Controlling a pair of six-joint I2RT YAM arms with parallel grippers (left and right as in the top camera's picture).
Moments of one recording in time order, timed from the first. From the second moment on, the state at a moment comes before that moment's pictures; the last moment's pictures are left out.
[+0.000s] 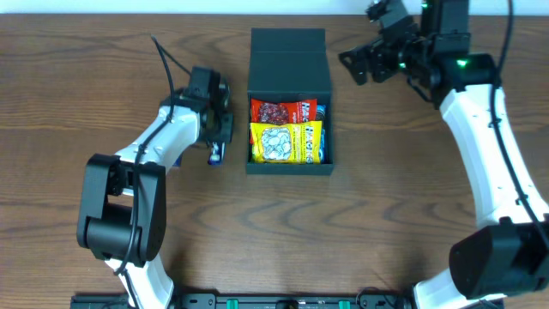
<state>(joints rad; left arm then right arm) -0.21 1.91 1.29 -0.62 0.06 -0.09 0.08 1.73 1.65 -0.65 -0.41 -0.26</state>
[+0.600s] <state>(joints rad) -0.35 1.91 1.65 -0.77 0.13 -0.33 -0.17 1.68 1.65 -0.70 -0.41 -0.08</state>
